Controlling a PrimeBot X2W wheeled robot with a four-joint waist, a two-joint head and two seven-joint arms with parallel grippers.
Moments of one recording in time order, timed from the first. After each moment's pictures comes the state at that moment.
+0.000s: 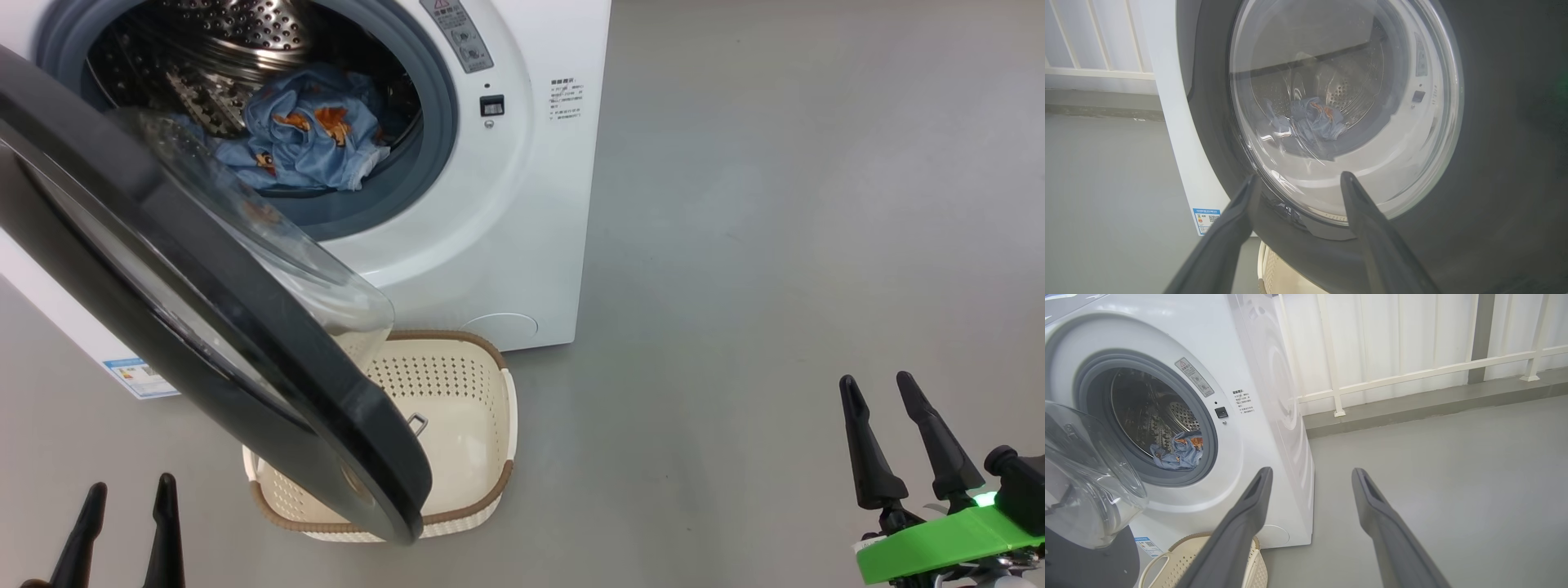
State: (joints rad) left arm 0.09 0.26 0.04 0.13 -0.46 -0.13 -0.25; right arm 0.01 -0.22 0.07 0.12 0.48 0.13 -0.26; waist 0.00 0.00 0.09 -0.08
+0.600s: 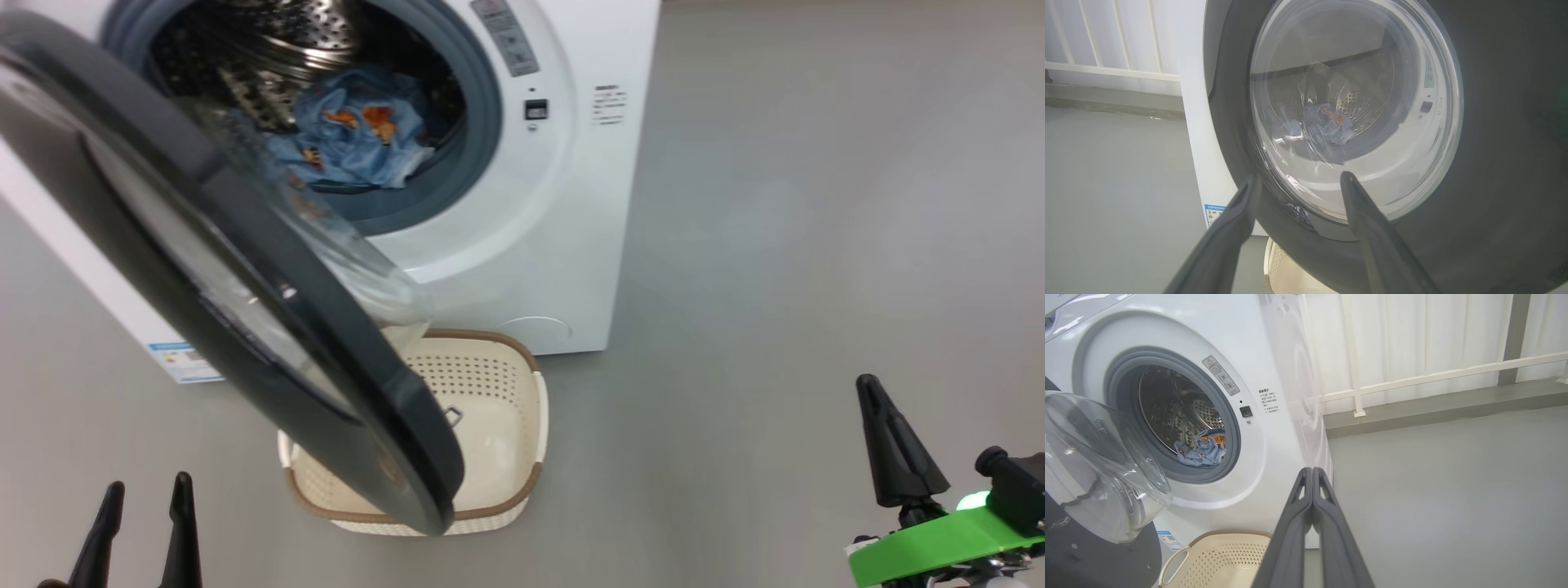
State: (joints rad) left arm 0.09 0.23 0.03 0.12 -0.46 -0.13 -0.25; right arm 0.01 -0.22 0.08 0.12 0.48 0.13 -0.26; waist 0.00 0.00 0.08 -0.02
